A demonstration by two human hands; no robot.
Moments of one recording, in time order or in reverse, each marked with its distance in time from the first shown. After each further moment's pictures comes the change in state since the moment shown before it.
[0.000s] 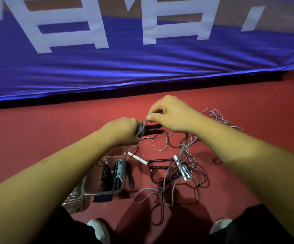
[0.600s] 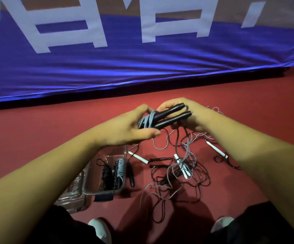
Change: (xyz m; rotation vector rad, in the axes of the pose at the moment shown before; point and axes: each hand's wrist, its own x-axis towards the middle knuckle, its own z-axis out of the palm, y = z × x) left_hand -0.032 0.015 -0.024 -0.770 0.047 0.304; right_hand -0.006 0.053 0.002 0.785 -0.129 0.195
